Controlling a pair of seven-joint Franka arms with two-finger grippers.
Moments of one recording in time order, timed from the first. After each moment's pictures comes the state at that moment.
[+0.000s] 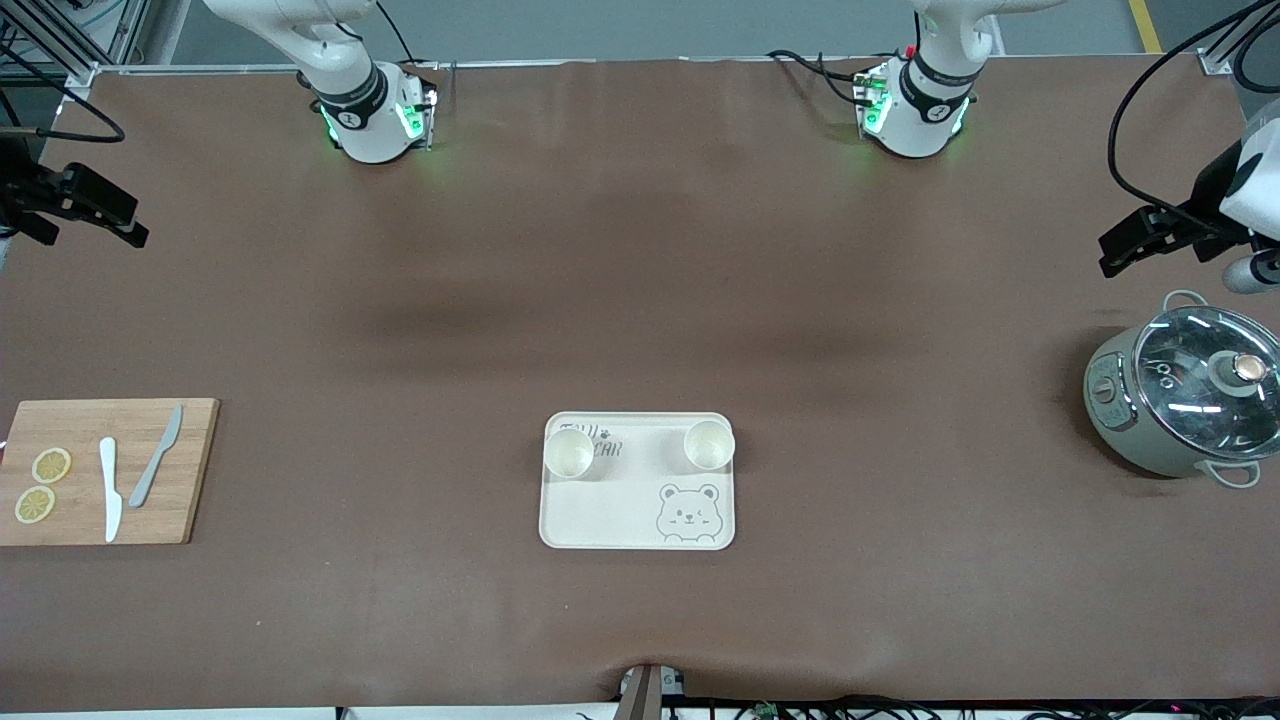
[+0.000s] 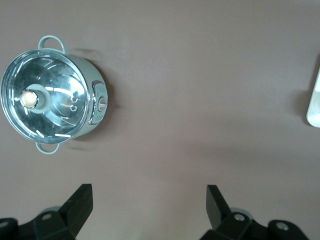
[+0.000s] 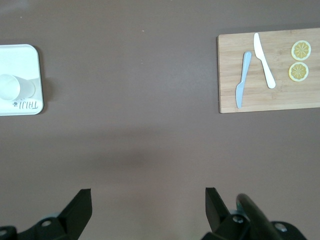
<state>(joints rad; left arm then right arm) 0.07 -0.01 -0.13 -1.57 0.08 1.55 -0.16 0.01 -0.09 -0.04 -1.61 0.01 1.53 0.01</state>
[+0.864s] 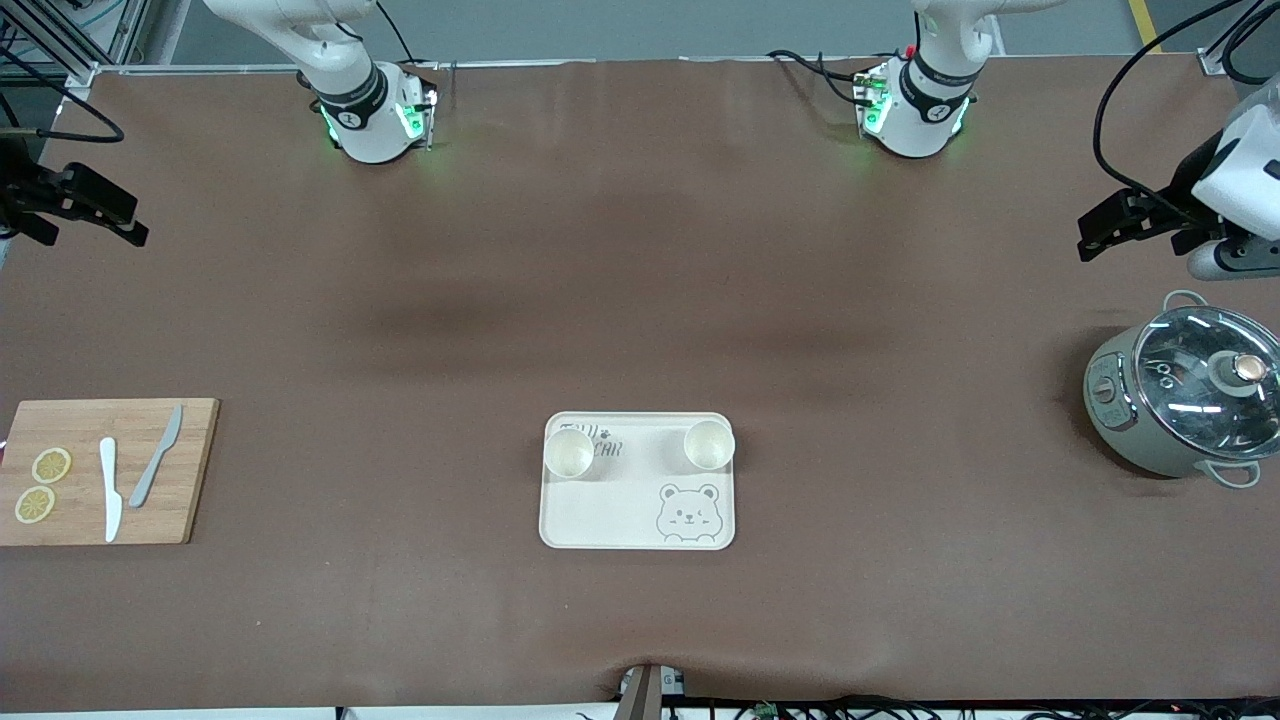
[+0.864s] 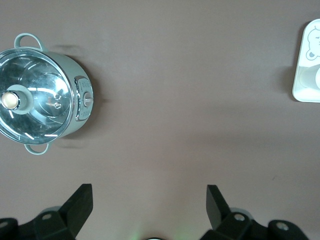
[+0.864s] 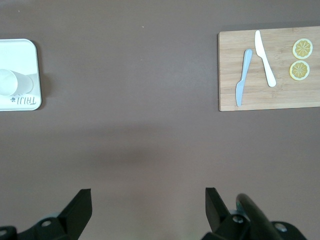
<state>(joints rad) 0.06 -0.02 -0.15 -1.57 0.04 1.51 -0.11 0.01 -0.09 -0.05 -1.61 0.01 1.52 -0.01</state>
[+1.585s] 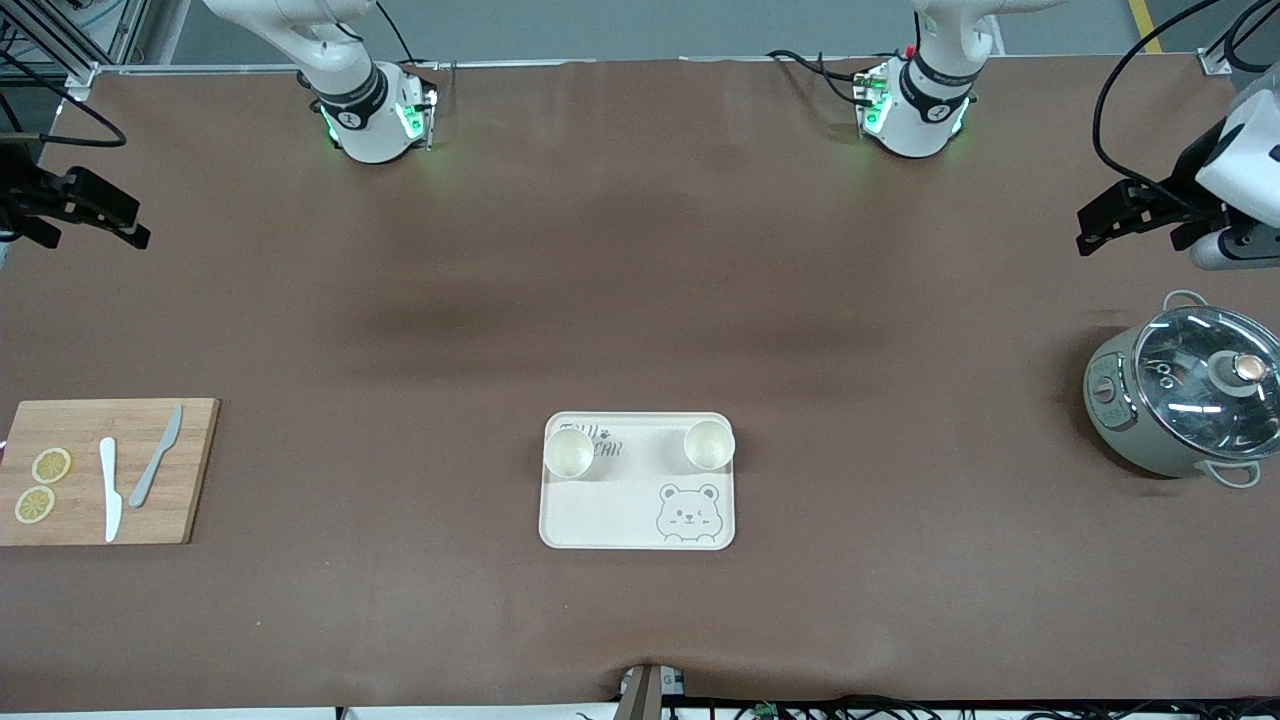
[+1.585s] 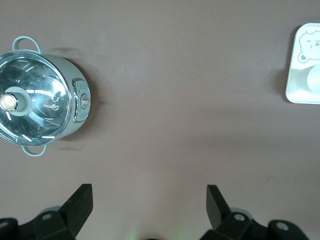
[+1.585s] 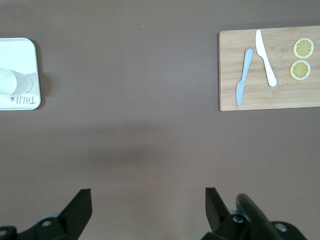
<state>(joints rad) 0.06 -0.03 -0.15 -1.56 0.03 1.51 -0.11 0.01 -0.08 -0.05 -1.61 0.01 1.52 -0.01</state>
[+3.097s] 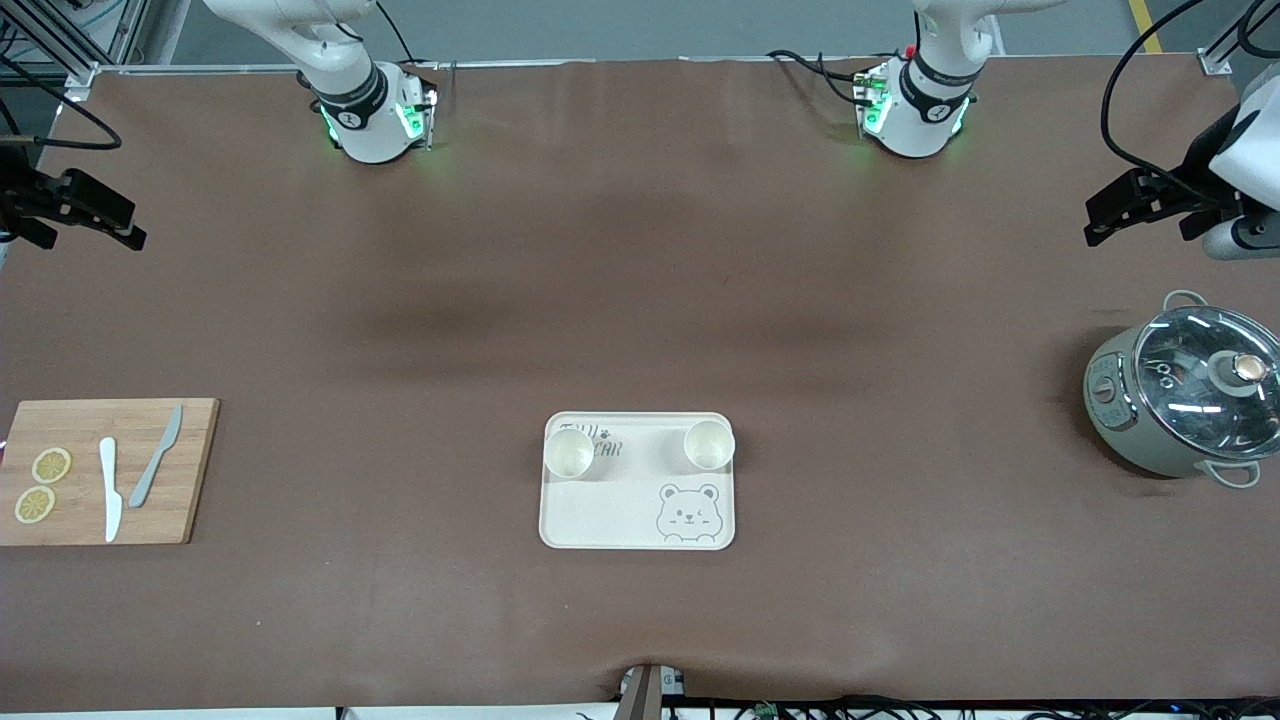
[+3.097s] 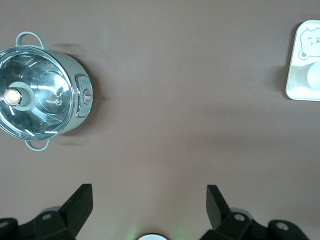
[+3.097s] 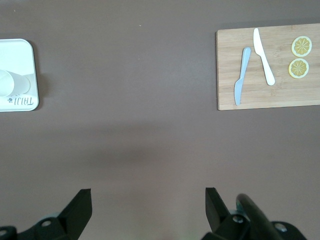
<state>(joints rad) 0.07 -0.03 -0.15 -1.54 0.03 1.47 -0.11 0.00 -0.08 -0.05 -1.61 0.01 1.52 -0.01</state>
